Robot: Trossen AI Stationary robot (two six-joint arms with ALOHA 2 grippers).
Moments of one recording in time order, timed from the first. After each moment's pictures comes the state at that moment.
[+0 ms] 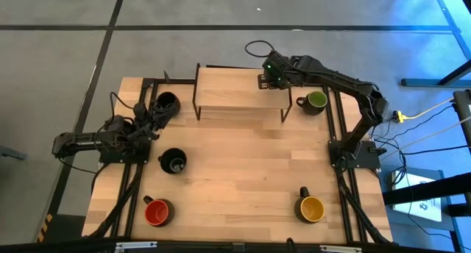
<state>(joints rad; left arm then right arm) 0.13 0.05 0.01 0.49 -0.27 -0.54 -0.53 1.70 1.62 -1.07 0.26 0.86</state>
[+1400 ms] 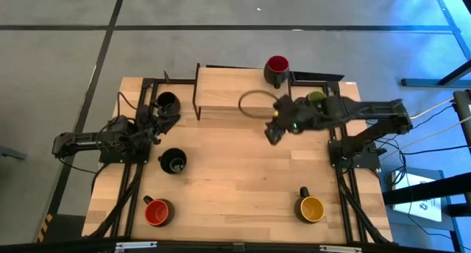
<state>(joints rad) 0.13 0.05 0.01 0.39 -0.16 -0.57 0.11 1.45 1.62 -1.10 0.37 0.79</state>
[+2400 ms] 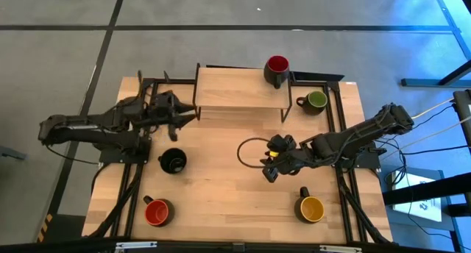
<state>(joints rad) 0.13 0.65 0.59 0.09 -0.12 -0.20 0.39 1.45 1.20 -0.68 0.39 0.94</state>
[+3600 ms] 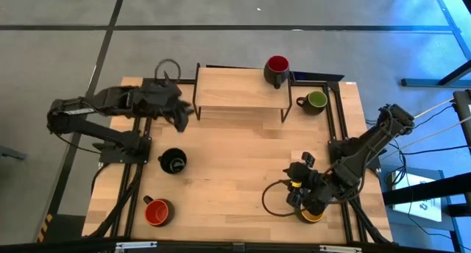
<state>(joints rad) 0.07 1.00 1.26 -0.90 -0.33 -0.54 0.74 1.44 1.20 -0.91 0.64 1.06</state>
